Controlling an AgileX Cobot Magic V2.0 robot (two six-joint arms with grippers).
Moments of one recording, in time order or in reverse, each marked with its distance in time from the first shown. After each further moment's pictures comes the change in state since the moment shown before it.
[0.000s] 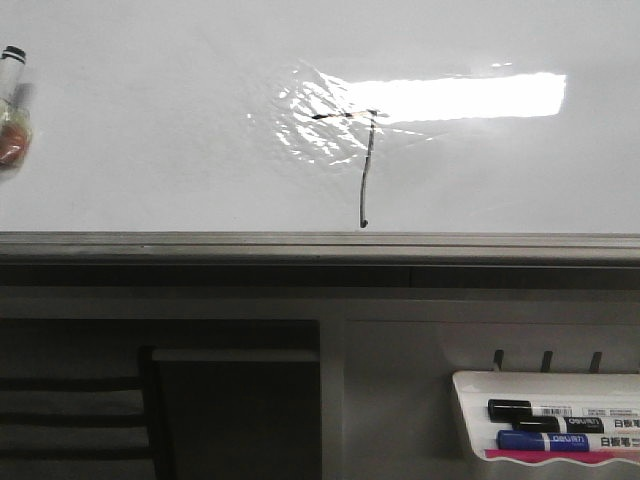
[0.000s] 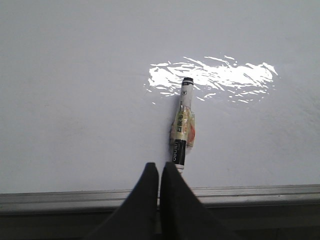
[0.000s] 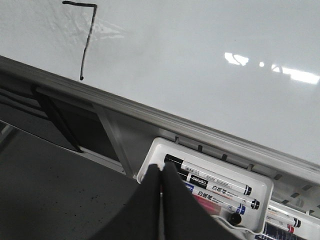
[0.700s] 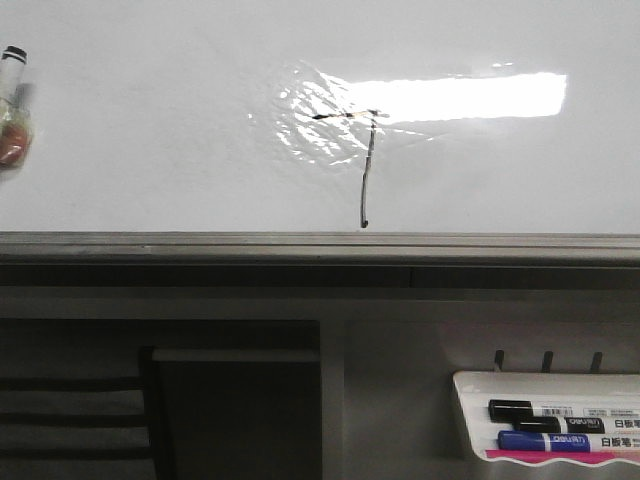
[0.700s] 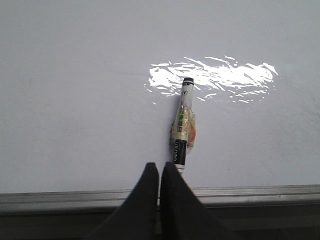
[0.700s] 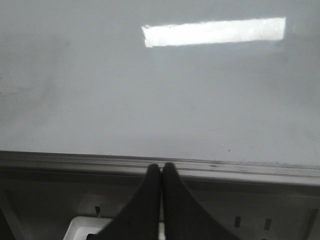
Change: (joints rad) left arm 0.000 0.000 0.000 0.000 0.000 0.000; right arm -0.226 -0.599 0.582 0.012 -0.483 0.000
